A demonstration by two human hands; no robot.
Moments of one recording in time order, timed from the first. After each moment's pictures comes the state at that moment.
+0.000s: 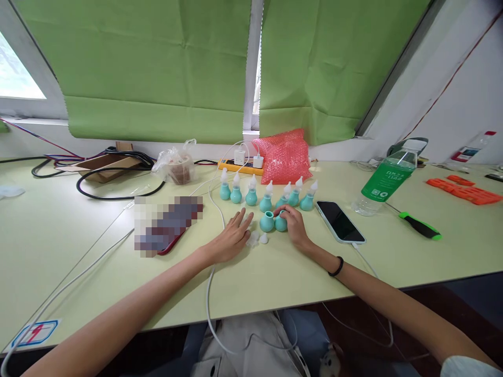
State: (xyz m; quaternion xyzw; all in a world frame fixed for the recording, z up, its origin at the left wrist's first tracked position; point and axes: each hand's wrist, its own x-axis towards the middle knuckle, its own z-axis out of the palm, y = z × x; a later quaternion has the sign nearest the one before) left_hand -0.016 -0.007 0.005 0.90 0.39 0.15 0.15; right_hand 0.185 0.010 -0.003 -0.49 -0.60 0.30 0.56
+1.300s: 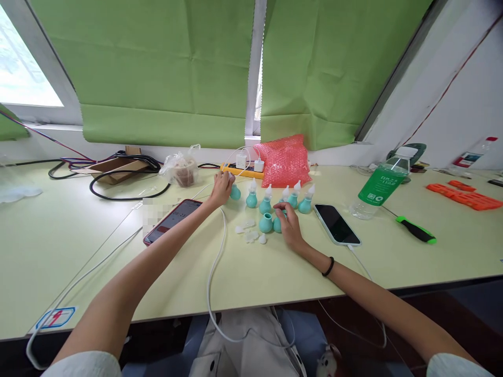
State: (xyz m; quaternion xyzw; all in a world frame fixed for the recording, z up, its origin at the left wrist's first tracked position) left_hand -0.026 0.116 0.042 0.79 0.46 0.41 -0.01; right_hand 0.181 0.009 -0.005 -0.48 -0.66 0.16 0.55
